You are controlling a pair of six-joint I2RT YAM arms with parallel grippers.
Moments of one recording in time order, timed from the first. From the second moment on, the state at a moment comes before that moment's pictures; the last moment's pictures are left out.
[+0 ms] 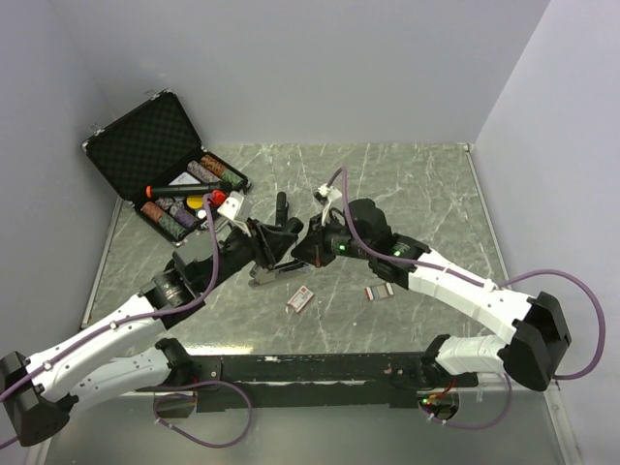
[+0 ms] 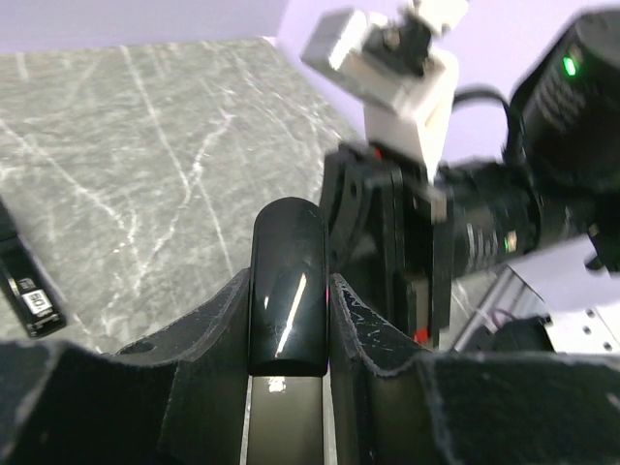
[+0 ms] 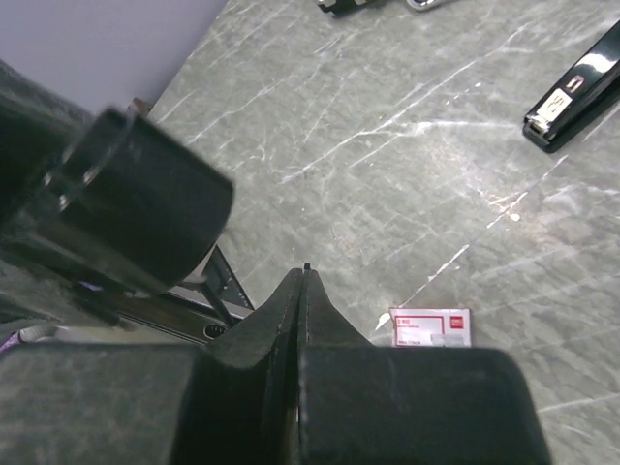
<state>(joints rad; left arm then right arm) -0.85 0.84 0.74 0.11 -0.04 -0.44 0.81 1.23 0.96 -0.12 -0.32 0.46</state>
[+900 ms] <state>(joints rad) -0.87 0.93 0.64 0.36 -0.43 -0.44 0.93 1.34 0.93 0.04 -0.26 0.58</state>
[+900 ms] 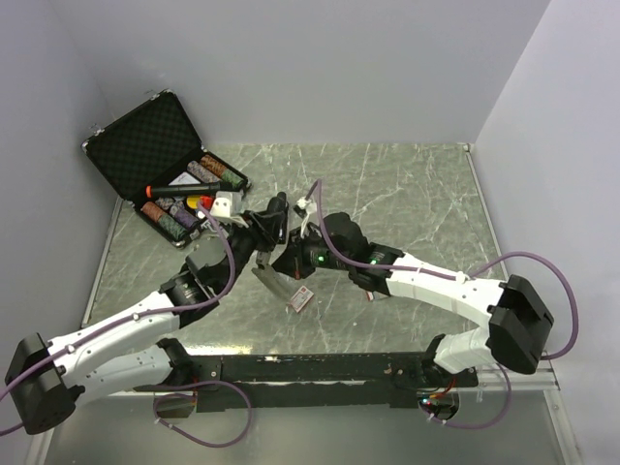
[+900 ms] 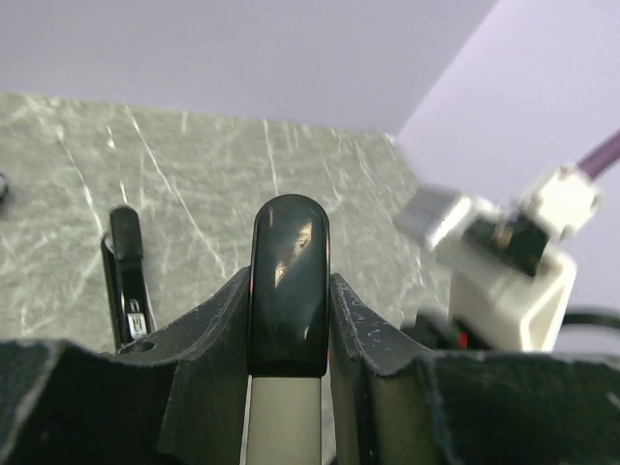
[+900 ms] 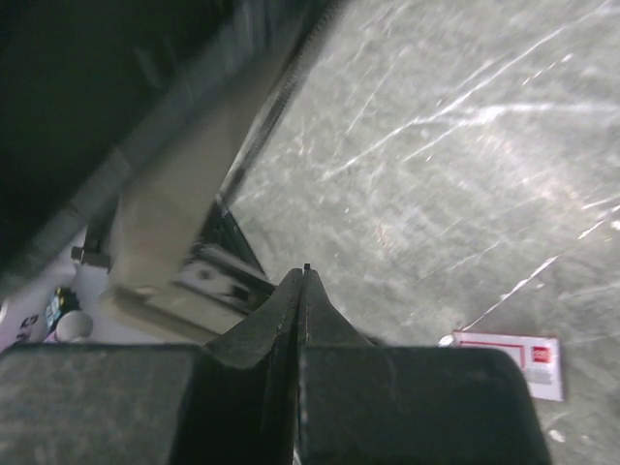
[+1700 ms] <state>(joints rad) -0.87 1.14 0.64 0.59 -0.55 -0.37 0.95 1.45 0.92 0.07 -0.32 0.63</state>
